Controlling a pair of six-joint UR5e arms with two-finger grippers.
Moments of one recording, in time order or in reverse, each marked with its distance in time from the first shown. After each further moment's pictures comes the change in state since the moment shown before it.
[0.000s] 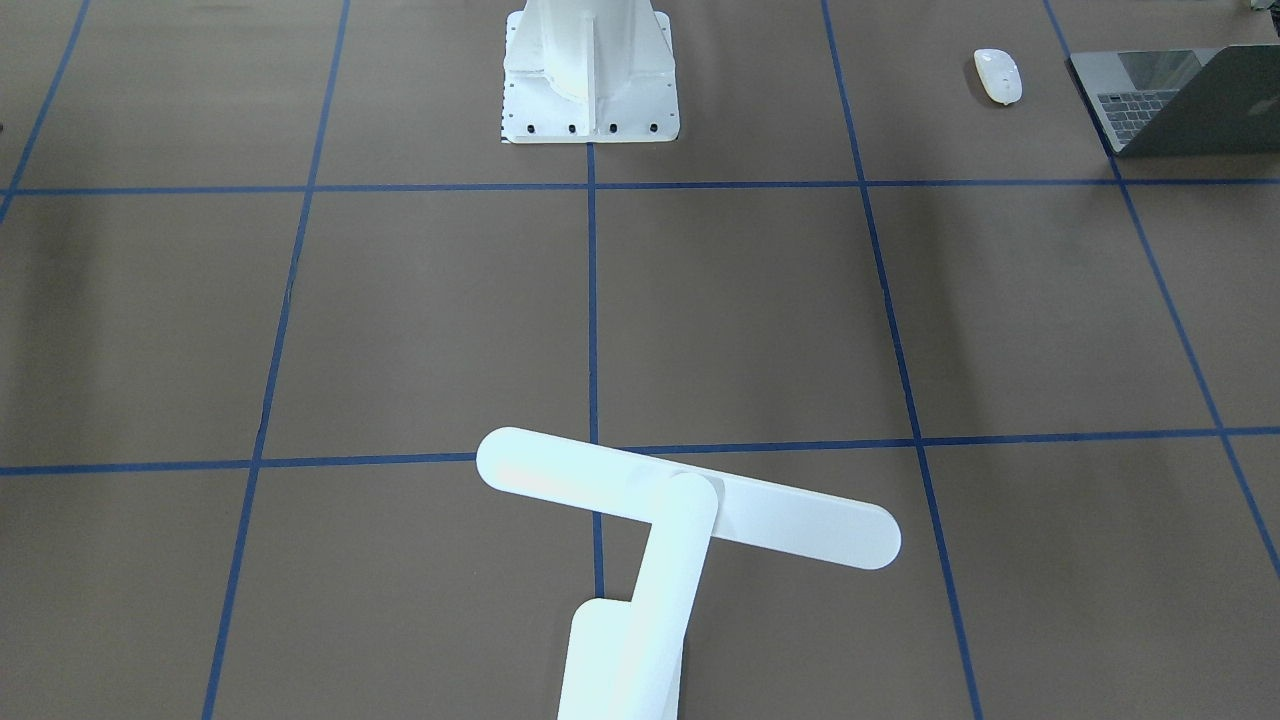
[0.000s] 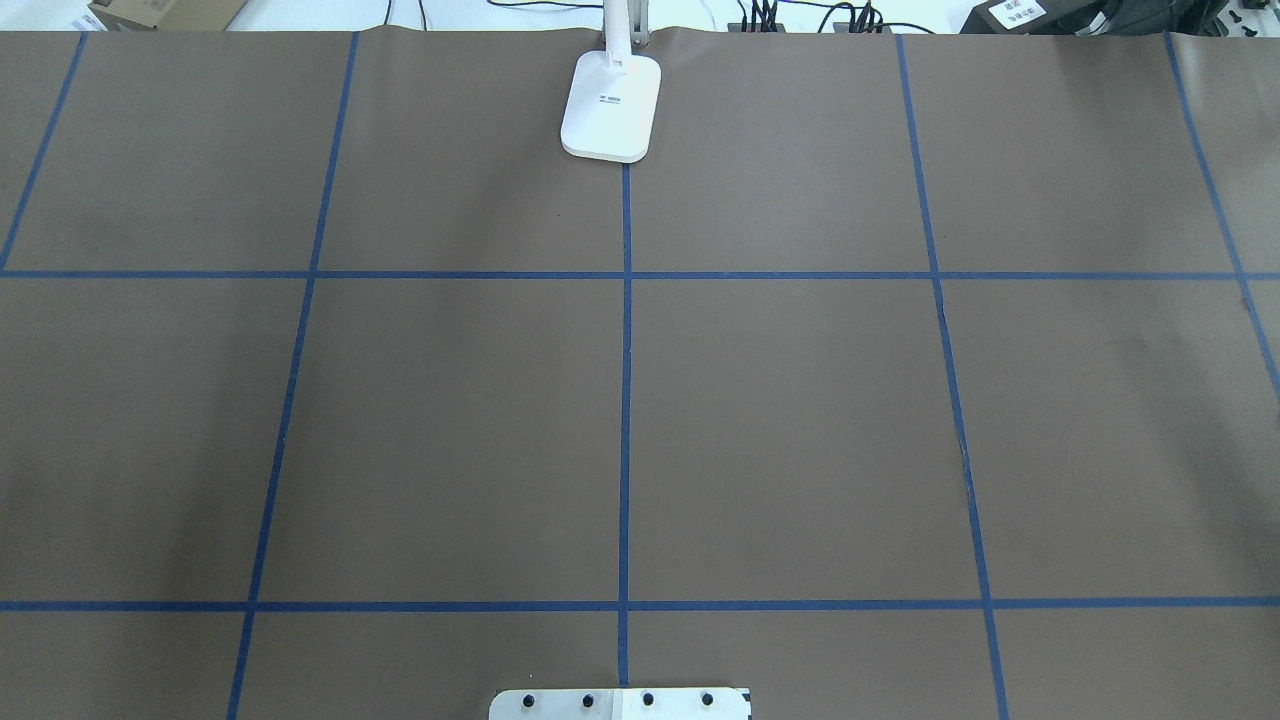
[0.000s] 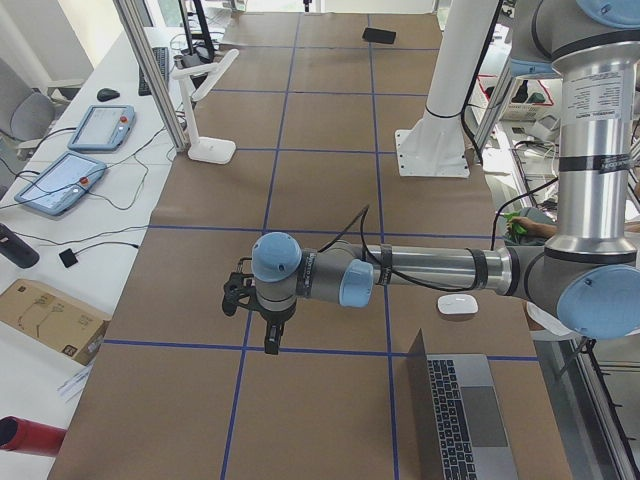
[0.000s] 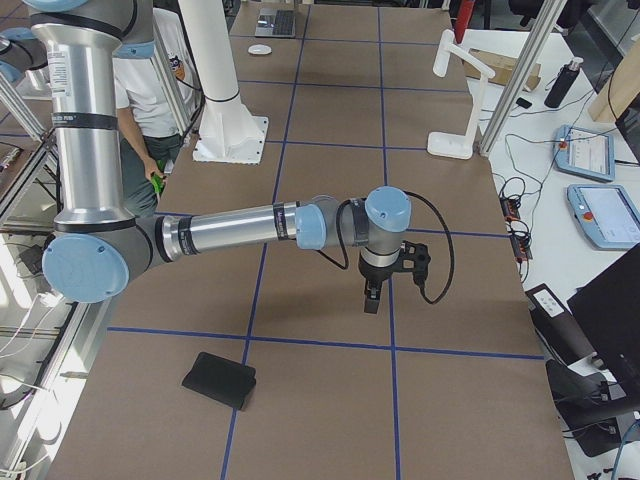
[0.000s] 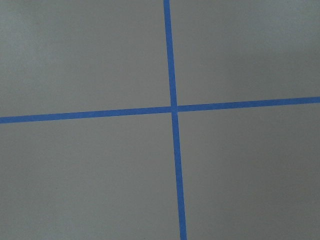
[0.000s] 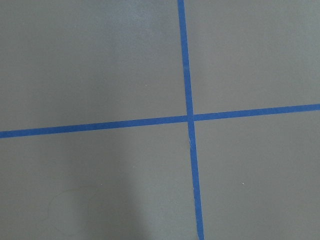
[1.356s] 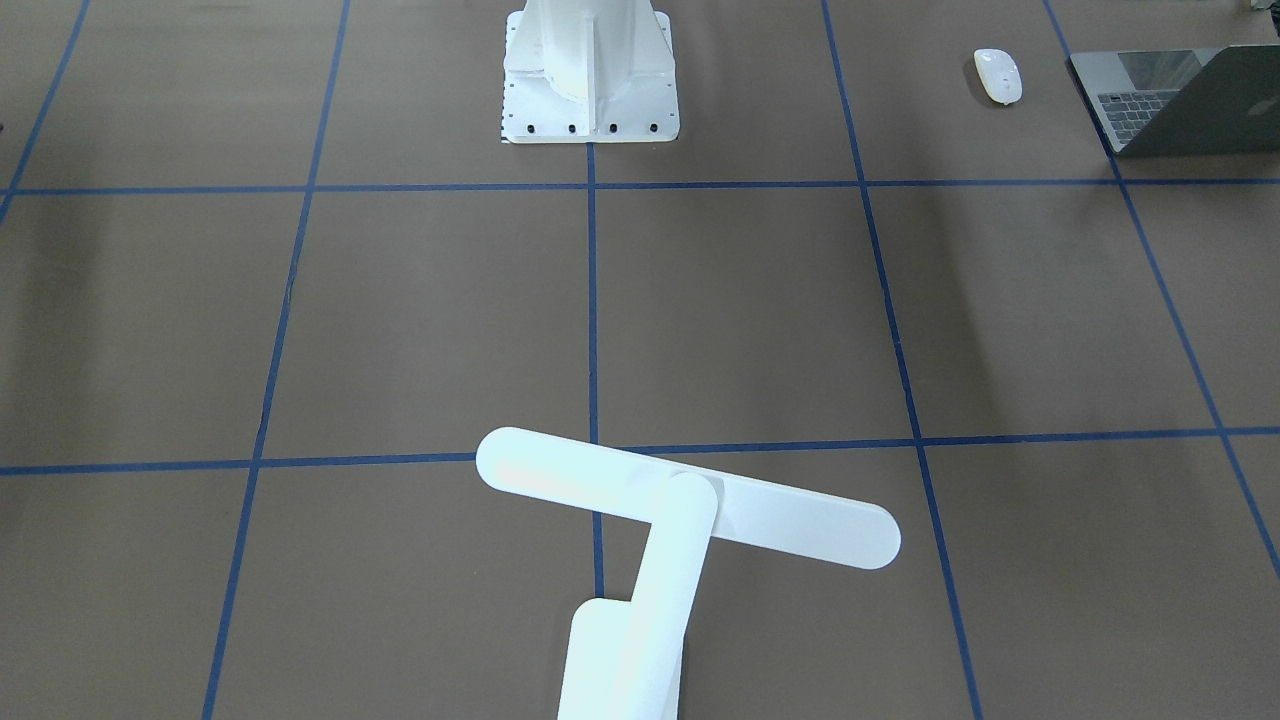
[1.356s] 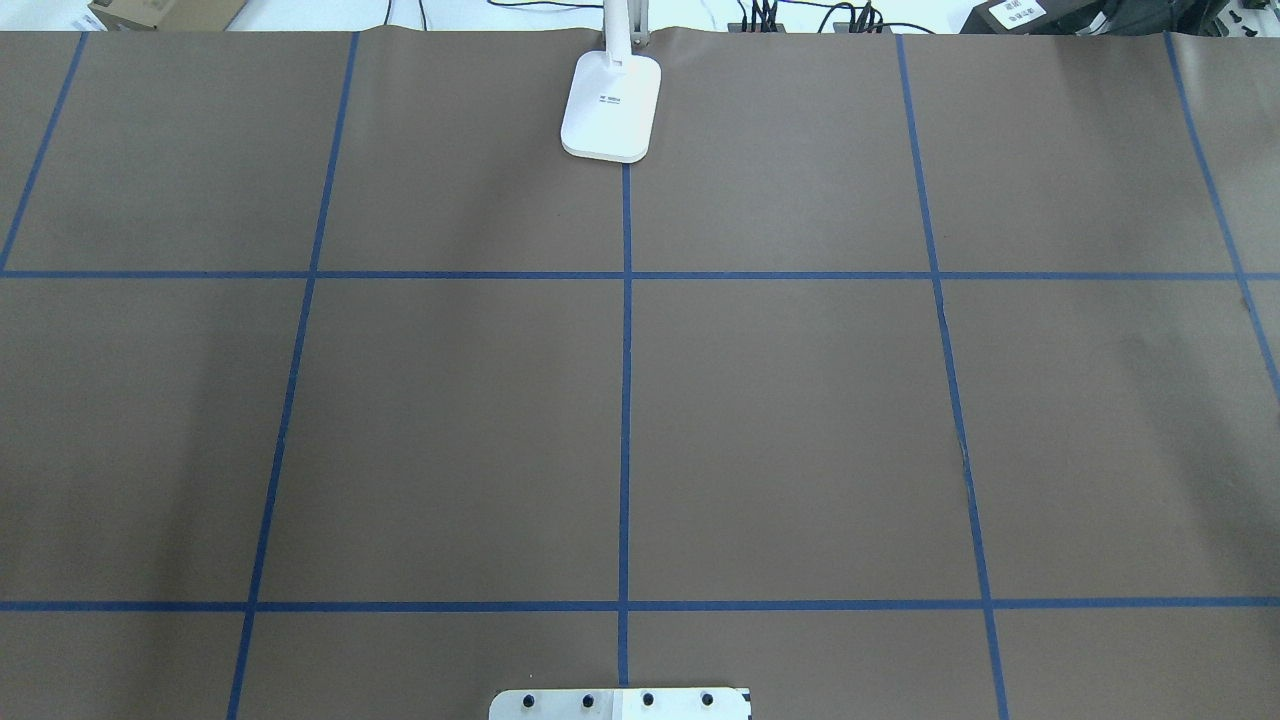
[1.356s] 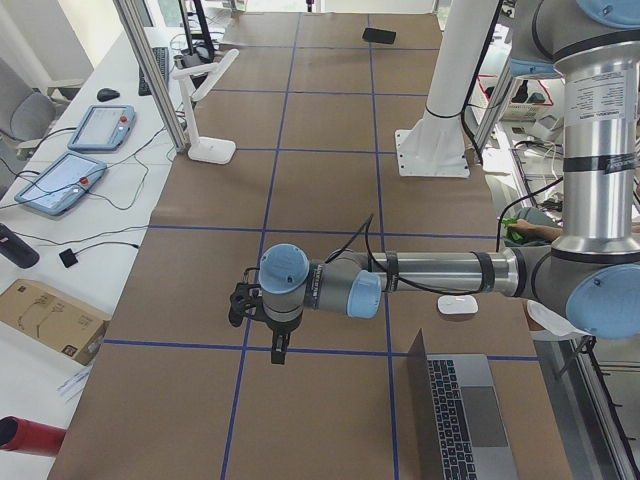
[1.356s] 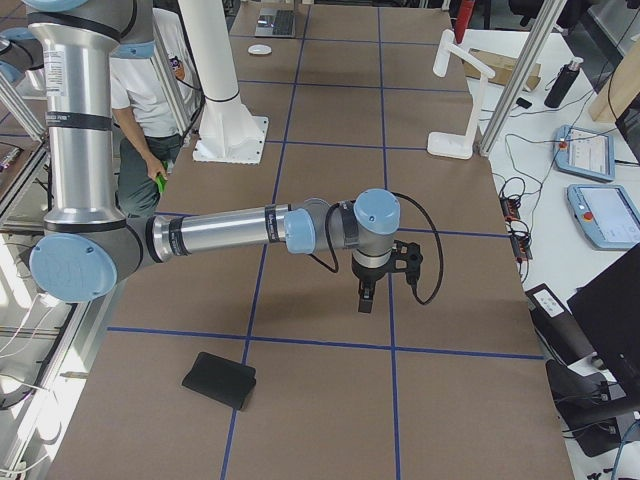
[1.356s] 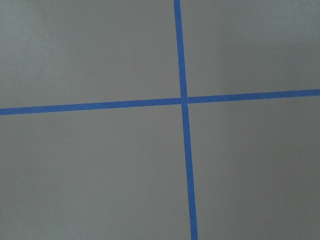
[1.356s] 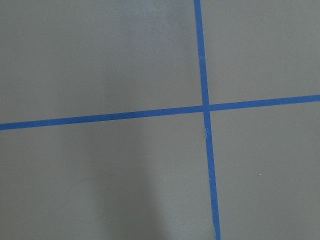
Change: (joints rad) left arm -0.004 0.030 0.014 -0.034 0.008 -0.019; right arm 0.001 -0.044 0.013 0.072 0.002 0.013
